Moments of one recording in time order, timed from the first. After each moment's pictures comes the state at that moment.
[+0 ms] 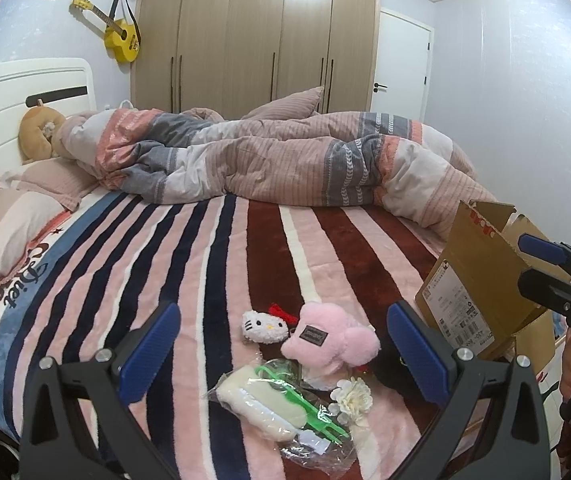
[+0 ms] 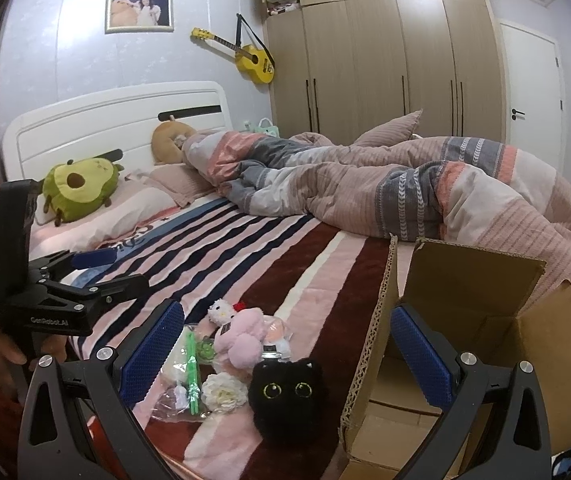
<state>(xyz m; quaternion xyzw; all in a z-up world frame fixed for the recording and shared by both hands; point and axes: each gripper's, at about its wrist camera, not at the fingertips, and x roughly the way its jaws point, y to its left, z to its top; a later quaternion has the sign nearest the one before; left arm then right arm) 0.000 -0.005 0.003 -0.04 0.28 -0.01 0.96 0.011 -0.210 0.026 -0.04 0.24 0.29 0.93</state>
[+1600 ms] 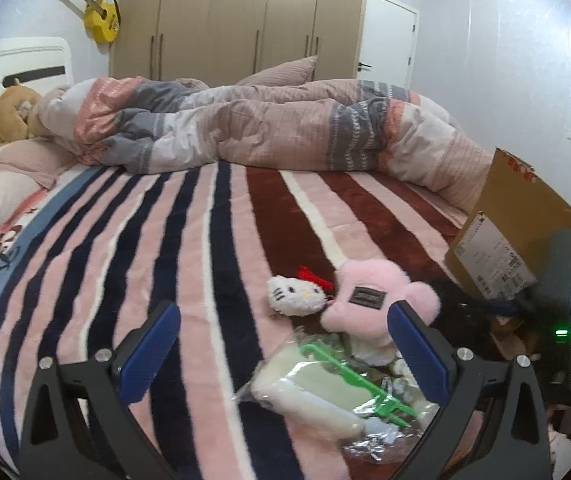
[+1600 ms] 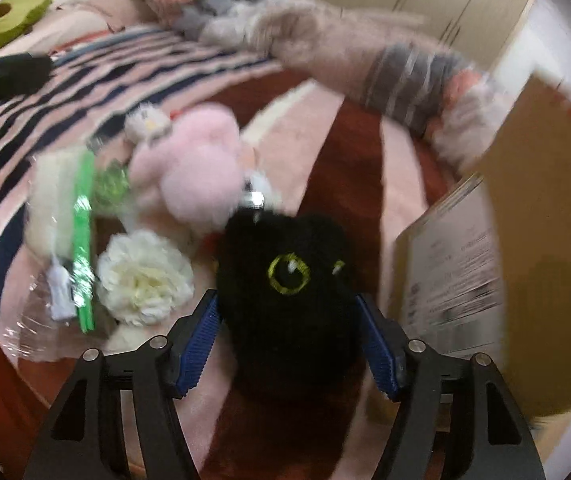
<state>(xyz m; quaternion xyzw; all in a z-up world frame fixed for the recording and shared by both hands) 0.027 0.043 -0.061 -0.04 0.32 -0.07 0.94 0.044 -0.118 -0.109 -0.25 0.42 0.12 0.86</state>
